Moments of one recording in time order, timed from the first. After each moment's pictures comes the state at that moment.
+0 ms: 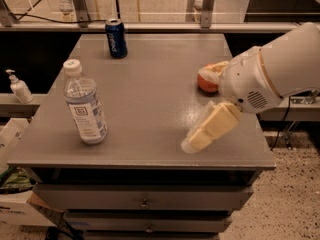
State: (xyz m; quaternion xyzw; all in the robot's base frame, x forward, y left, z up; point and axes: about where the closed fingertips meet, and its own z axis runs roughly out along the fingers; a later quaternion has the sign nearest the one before) arm 0.435 -0.072 0.929 -0.57 0.73 0.19 0.33
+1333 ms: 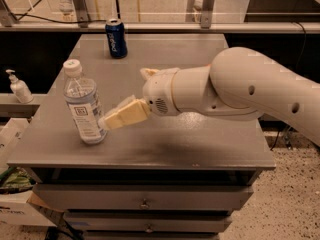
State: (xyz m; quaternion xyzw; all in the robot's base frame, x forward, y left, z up) arm 0.511 0.079 0.897 -0.46 0.69 0.30 0.47
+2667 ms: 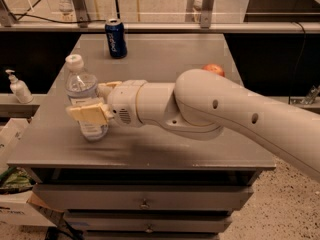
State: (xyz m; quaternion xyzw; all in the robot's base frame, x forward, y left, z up) arm 0.497 0.155 0.899 -0.42 0.66 0.37 0.50
